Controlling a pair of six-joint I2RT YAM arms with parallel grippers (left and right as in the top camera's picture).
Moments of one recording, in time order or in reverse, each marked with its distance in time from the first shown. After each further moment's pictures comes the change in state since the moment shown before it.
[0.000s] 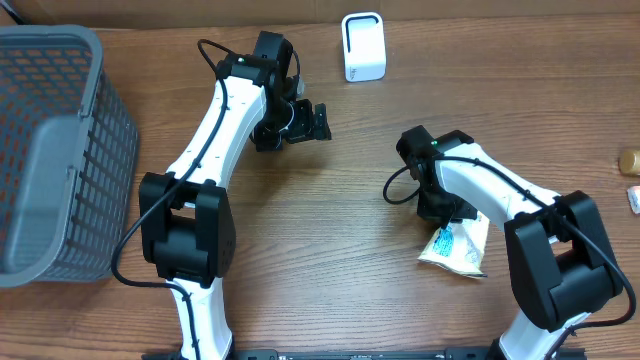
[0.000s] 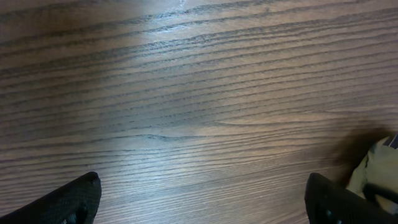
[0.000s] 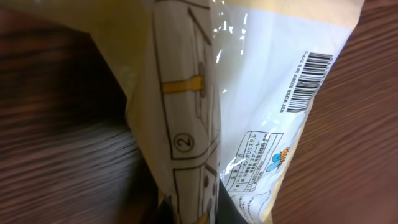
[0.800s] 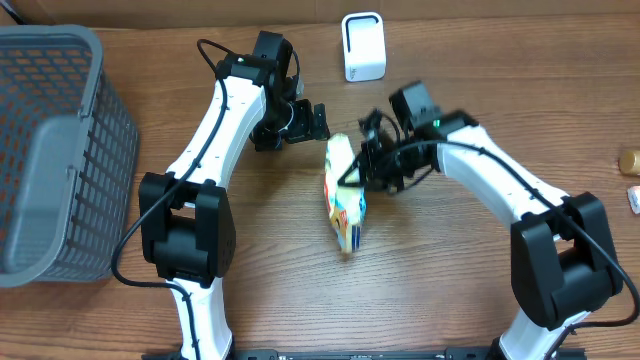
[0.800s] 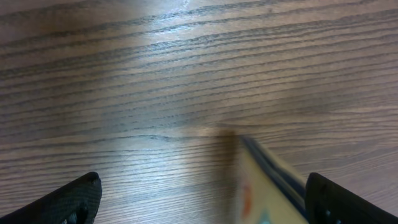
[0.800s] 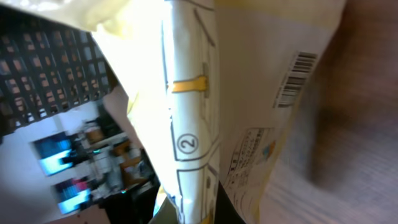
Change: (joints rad) left arm 0.000 0.000 0.000 -0.001 -0.007 0.000; right arm -0.011 0.004 0.096 0.410 -1.175 -0.197
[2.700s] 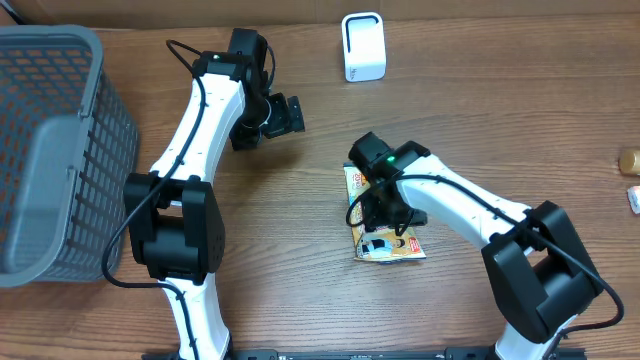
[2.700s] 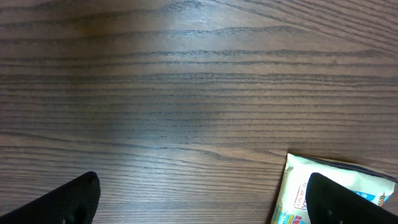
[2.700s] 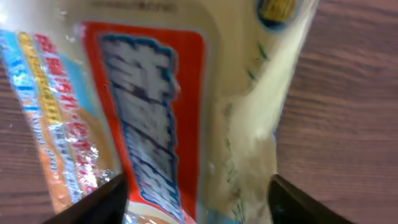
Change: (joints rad) left arm 0.082 0.000 0.000 0.000 -0.095 -0.083; right arm 0.227 0.000 -0.039 -0.325 0.918 0.059
